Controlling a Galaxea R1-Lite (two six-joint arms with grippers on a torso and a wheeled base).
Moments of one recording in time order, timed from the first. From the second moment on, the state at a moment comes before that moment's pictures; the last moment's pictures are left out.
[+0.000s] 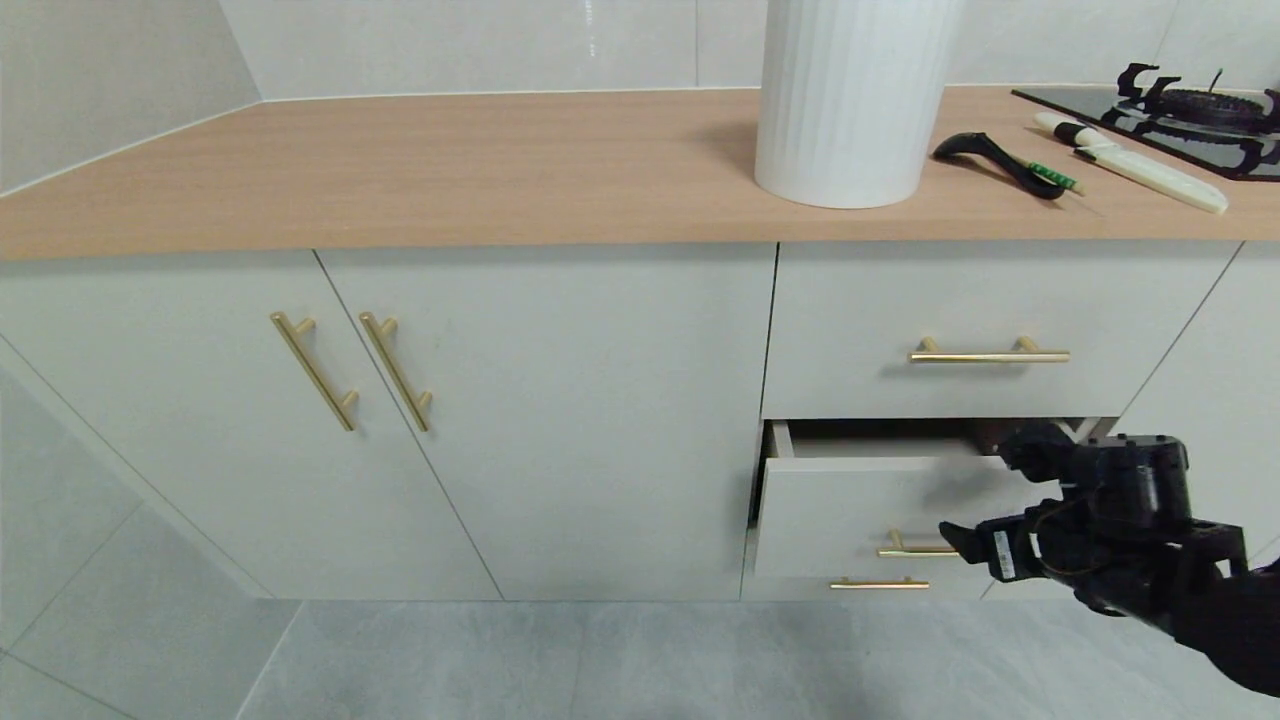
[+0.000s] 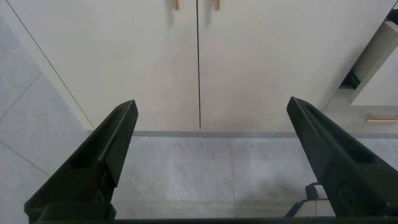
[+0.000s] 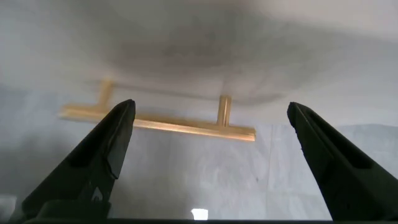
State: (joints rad) left arm 0.00 0.00 0.00 0.00 0.01 0.00; right arm 0.20 1.87 -0.47 -0.85 -0.16 -0.06
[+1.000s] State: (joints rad) left arm 0.00 0.00 0.00 0.00 0.01 0.00; right arm 0.26 1.80 -0.53 -0.99 -0.22 0.03
